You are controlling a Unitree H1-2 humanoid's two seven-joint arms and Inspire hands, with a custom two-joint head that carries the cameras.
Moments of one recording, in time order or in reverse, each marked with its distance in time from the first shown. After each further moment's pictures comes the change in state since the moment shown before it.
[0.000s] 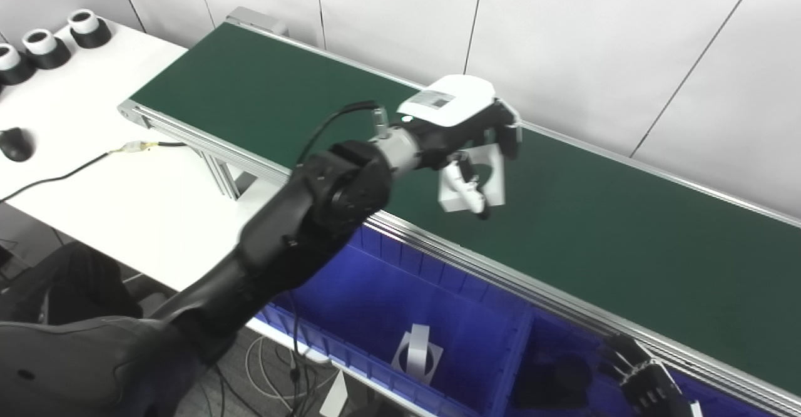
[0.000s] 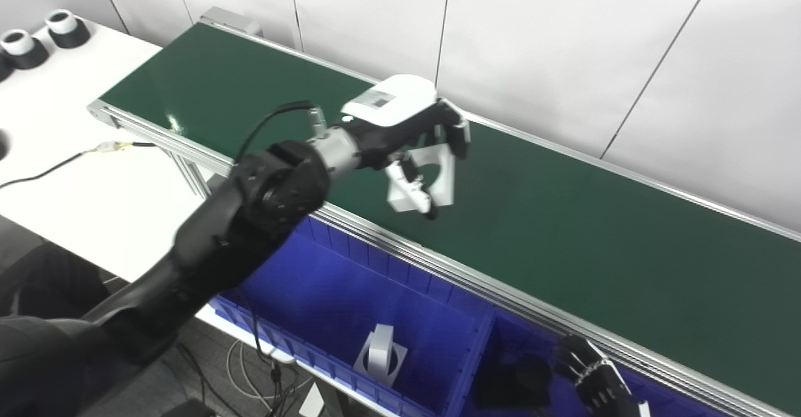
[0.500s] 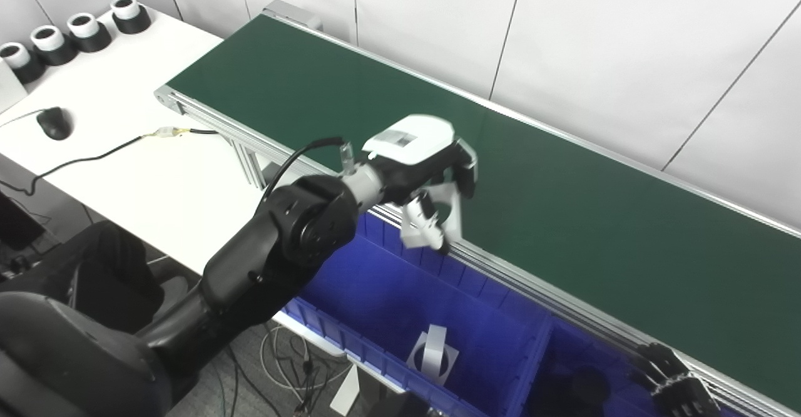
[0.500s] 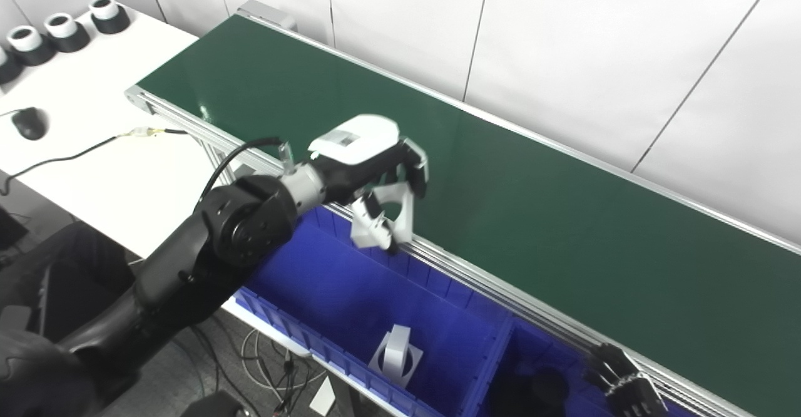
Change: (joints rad) left arm 0.226 0.011 0.067 -0.053 0.059 -0.002 -0.021; right arm -0.035 -0.001 -0.052 0.035 0.025 0.000 0.066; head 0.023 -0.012
